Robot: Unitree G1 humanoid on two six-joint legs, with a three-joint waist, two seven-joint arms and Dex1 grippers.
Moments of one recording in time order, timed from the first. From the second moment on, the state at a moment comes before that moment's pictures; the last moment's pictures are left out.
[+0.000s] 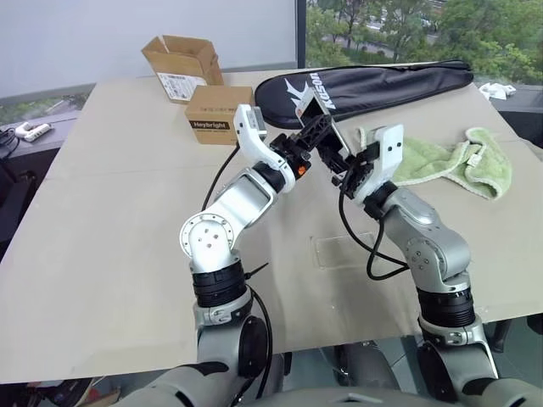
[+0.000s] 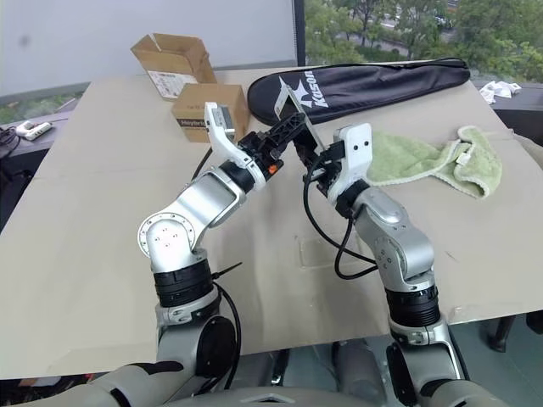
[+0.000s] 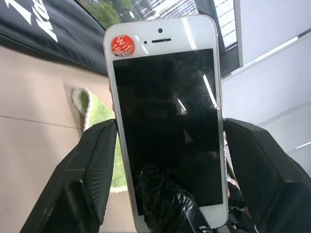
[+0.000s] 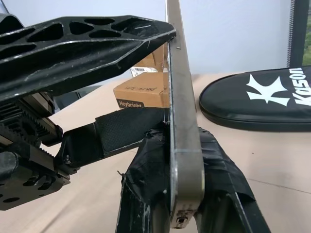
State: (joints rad) left arm -0.65 -0.10 0.27 -0.27 -1.17 0.95 0.31; right arm -0.48 -0.11 0.06 -0.30 0.45 0.60 0.28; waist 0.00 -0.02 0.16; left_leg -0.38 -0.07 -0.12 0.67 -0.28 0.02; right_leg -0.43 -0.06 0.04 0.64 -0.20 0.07
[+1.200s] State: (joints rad) left arm -0.23 0.81 0.03 -0.42 -0.58 0.36 -1.00; right arm -0.42 -0.93 0.07 -0.14 0.86 1.09 1.23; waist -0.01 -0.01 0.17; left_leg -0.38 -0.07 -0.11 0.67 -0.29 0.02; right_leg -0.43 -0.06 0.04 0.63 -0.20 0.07
